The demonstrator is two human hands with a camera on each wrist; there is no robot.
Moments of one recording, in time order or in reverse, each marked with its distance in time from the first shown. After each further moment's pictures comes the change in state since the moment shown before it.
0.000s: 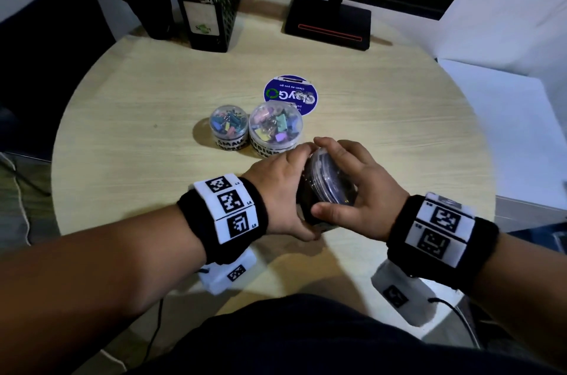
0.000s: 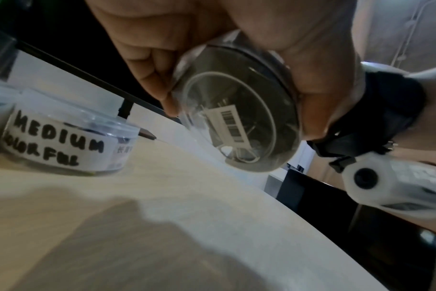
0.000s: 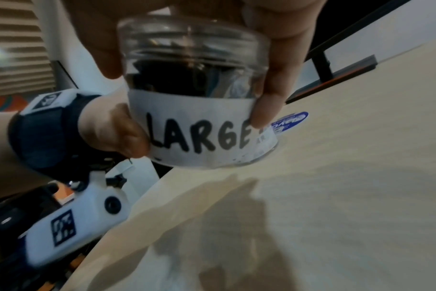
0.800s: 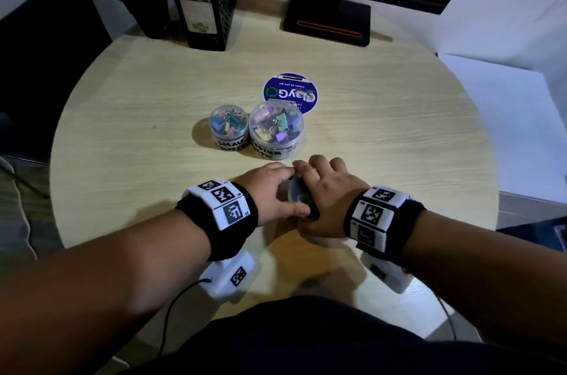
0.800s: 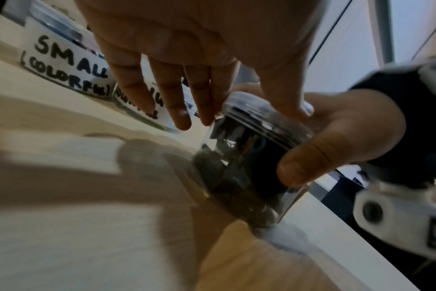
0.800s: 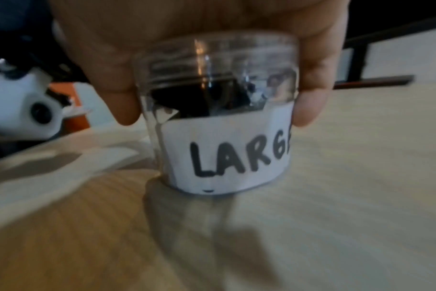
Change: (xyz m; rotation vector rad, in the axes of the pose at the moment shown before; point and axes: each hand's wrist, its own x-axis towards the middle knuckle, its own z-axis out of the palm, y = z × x) left_hand 0.008 -0.045 0.019 -0.065 -0.206 -0.229; right_hand 0.031 0.005 0.043 -0.713 -0.377 0.197
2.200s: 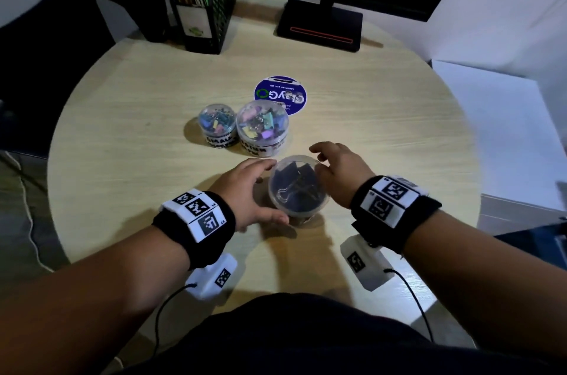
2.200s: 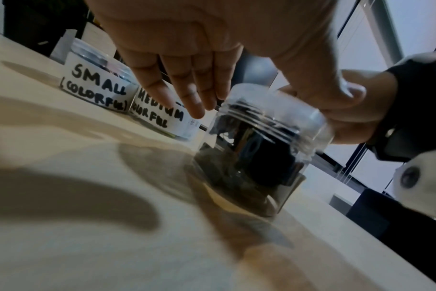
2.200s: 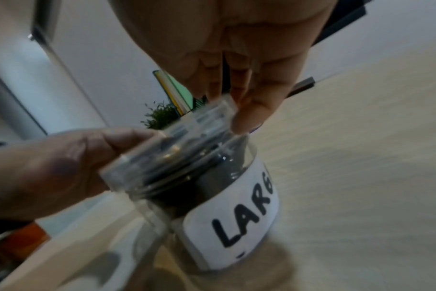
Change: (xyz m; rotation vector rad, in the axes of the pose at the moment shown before) left_hand -0.029 0.020 0.006 -0.161 0.139 -0.181; right_hand -0.011 0.036 -0.017 0.568 0.196 0.200
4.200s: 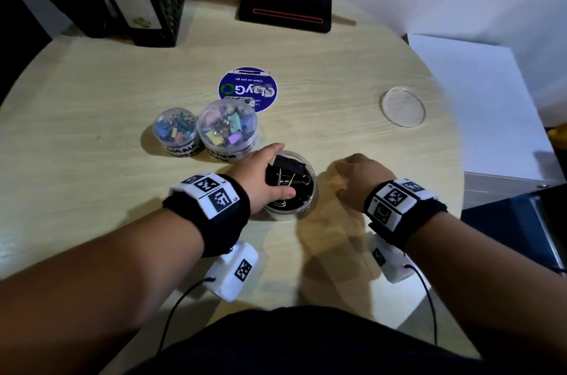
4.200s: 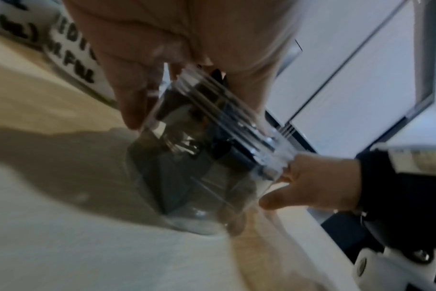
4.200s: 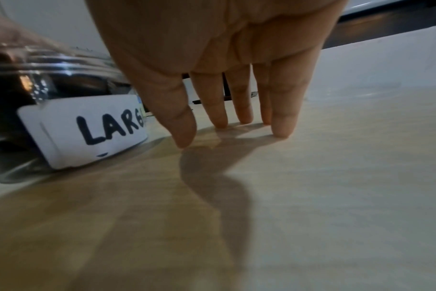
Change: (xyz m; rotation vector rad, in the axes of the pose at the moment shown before) left_hand 0.067 0.036 0.024 0.019 -0.089 0.059; right_hand 0.014 0.086 -0.008 -0.460 -0.187 0.282
